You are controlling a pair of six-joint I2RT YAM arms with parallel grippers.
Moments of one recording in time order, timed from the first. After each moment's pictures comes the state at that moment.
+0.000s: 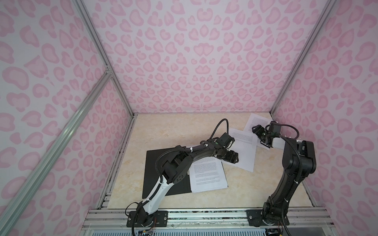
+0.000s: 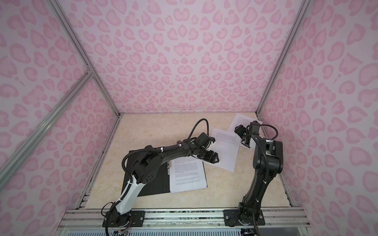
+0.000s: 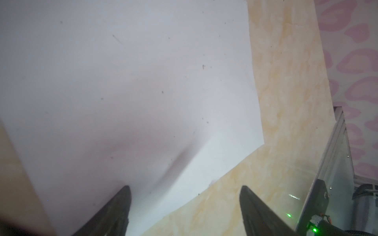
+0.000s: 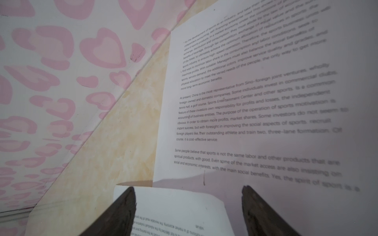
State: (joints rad) left arm -0.90 2.33 1.80 -0.47 0.37 -0.45; right arm -0.24 2.02 1.14 0.23 -0.32 0.62
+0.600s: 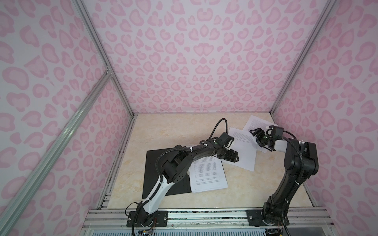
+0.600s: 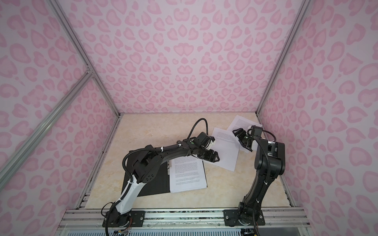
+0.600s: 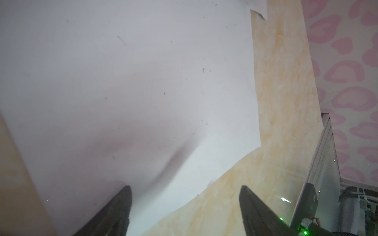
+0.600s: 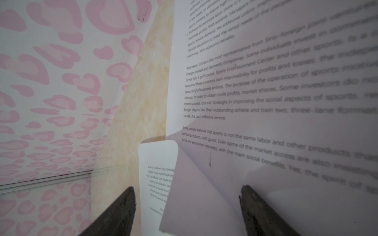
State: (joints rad) left arm -0.89 2.34 1.80 -0.43 0.39 -0.48; right arm -0.29 1.98 1.03 0.22 -0.58 0.74
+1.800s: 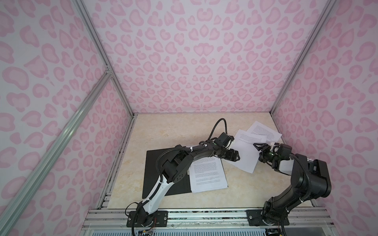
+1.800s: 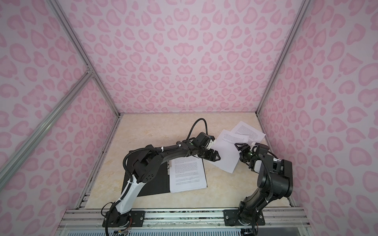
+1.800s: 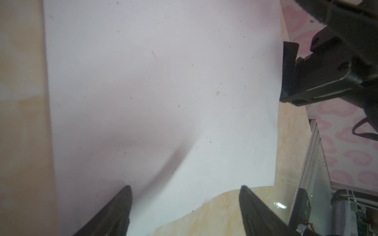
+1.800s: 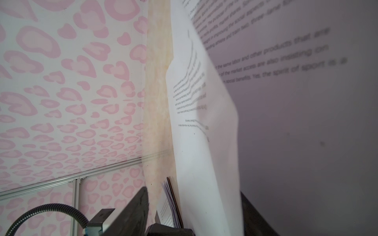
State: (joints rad) left arm -0.89 2.34 1.76 -0.34 0.42 -0.50; right arm -0.39 1.67 0.52 0.50 -0.75 1.01
